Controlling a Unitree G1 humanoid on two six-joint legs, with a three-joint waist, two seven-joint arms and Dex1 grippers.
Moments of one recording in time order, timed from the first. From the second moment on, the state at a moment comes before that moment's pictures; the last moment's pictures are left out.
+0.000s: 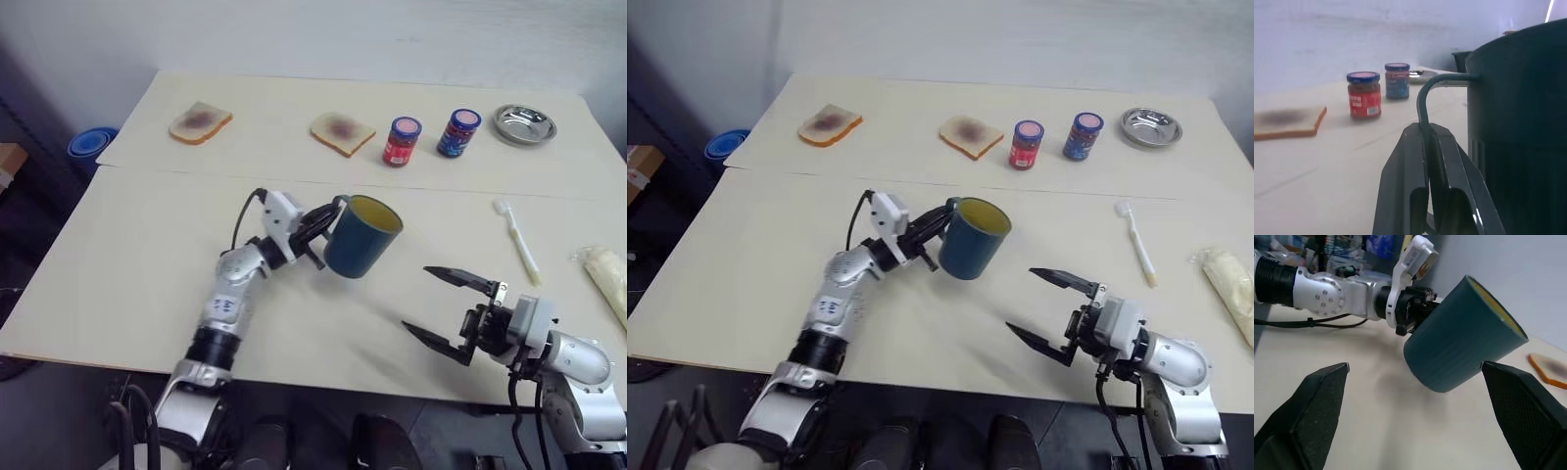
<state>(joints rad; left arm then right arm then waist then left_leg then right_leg) -0.66 0.08 -0.09 0.57 -0.19 -0.34 -0.58 0.10 -0.58 -0.21 -0.21 0.53 -0.31 1.11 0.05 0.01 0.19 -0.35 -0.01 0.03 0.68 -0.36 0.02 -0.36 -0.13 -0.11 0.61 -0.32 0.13</state>
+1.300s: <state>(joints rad) -0.12 0.75 0.22 -0.15 -0.64 0.30 -1.17 0.24 -0.66 -0.58 0.33 0.58 -0.42 1.16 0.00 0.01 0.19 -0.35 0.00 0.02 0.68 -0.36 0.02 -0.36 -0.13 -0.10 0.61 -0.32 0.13</state>
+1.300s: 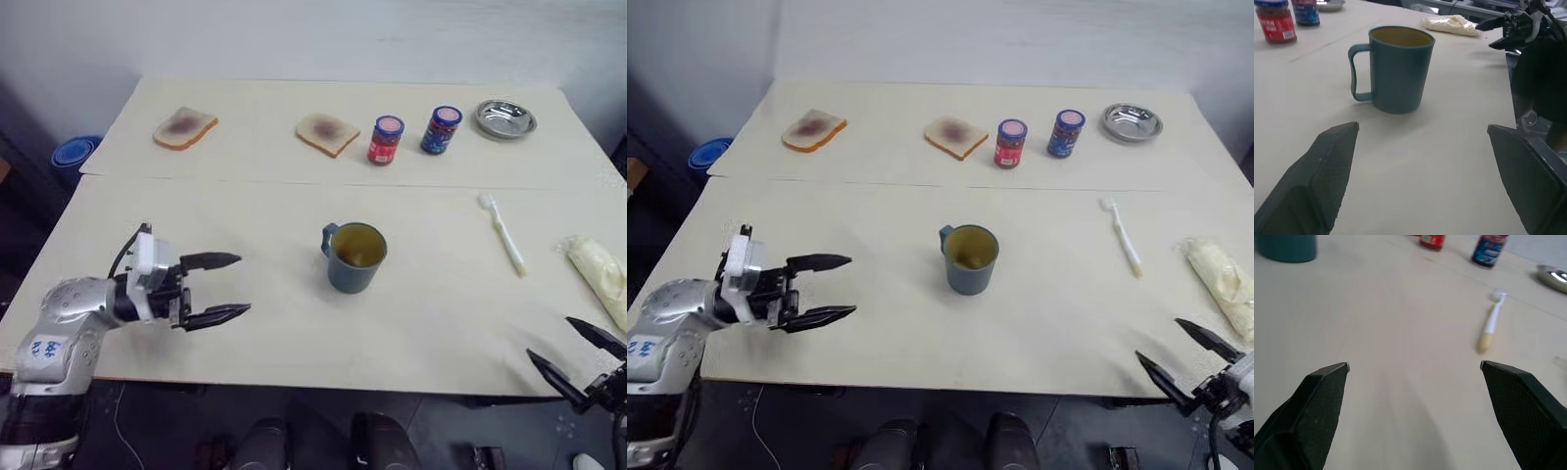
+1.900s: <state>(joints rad) -0.11 0.68 0.19 -0.26 -0.65 0.34 -1.11 -0.94 -0.93 0.17 0.76 0.12 0.74 0.84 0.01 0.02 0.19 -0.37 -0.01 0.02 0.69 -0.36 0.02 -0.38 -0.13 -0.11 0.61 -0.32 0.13</state>
